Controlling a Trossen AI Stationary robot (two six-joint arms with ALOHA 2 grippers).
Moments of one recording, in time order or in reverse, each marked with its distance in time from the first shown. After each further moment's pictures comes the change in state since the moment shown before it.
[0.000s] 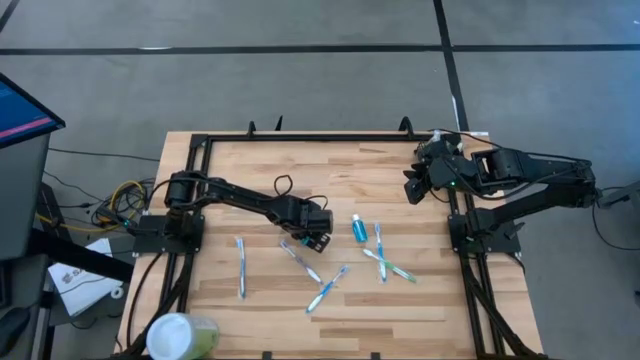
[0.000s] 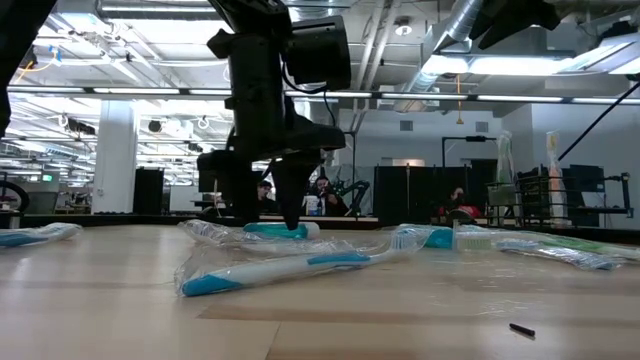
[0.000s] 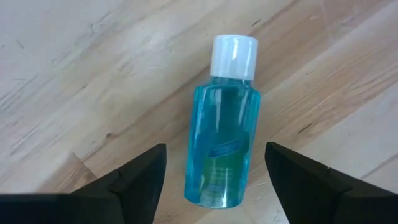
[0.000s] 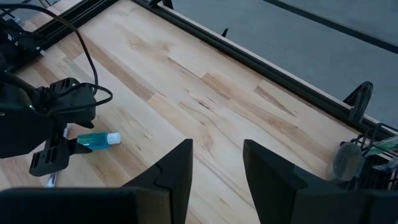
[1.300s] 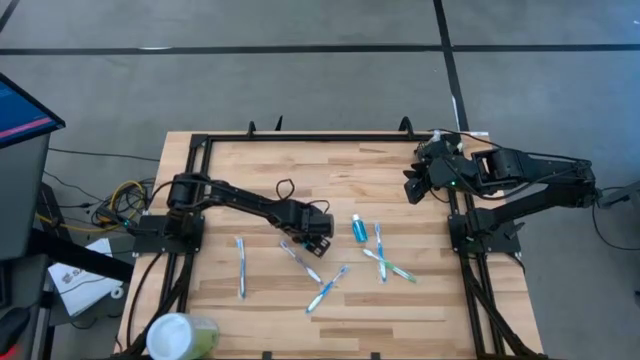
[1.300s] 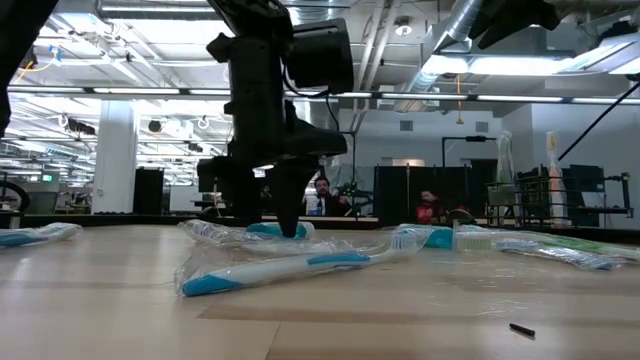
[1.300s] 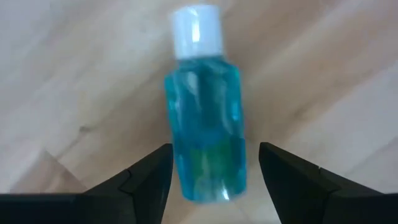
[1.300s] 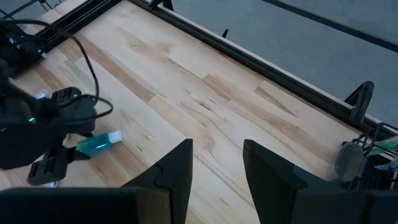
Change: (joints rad) left arm -0.017 0.023 0.000 0.021 0.023 0.019; right arm 0.000 0.000 0.001 0.004 0.001 0.008
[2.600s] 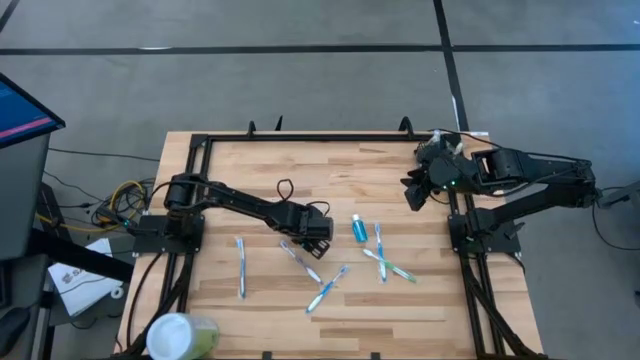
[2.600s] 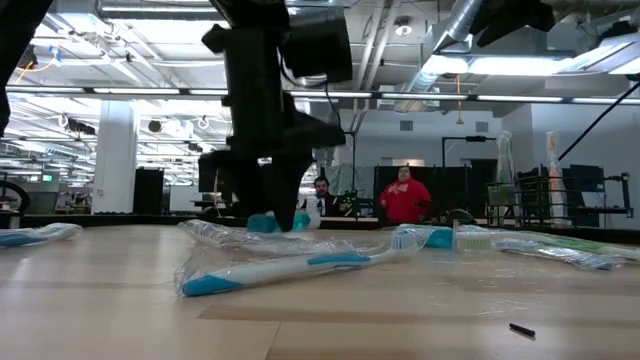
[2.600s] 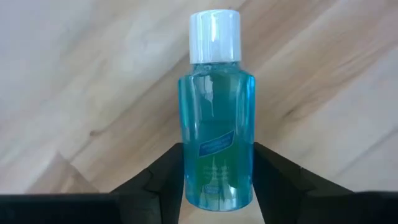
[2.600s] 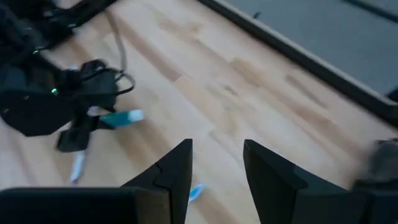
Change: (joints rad) left arm -0.030 -0.022 -0.001 0.000 -0.066 0.017; right arm 0.000 0.000 0.000 0.024 -0.136 -0.059
